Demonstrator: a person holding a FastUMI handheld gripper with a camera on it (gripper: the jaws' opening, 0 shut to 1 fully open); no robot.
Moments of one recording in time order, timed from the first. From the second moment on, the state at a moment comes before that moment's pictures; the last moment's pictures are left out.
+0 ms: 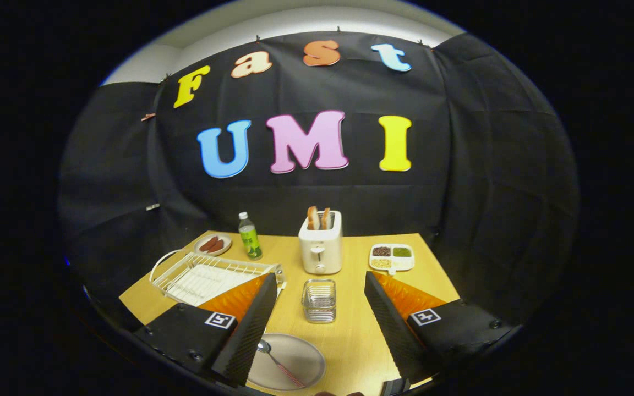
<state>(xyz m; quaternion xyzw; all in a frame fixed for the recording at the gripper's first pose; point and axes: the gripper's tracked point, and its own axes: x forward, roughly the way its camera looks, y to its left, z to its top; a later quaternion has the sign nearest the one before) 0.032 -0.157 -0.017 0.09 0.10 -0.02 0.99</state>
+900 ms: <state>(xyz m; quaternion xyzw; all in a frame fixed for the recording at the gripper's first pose) -0.012 -0.151 0.002 0.08 0.06 -0.13 0.99</state>
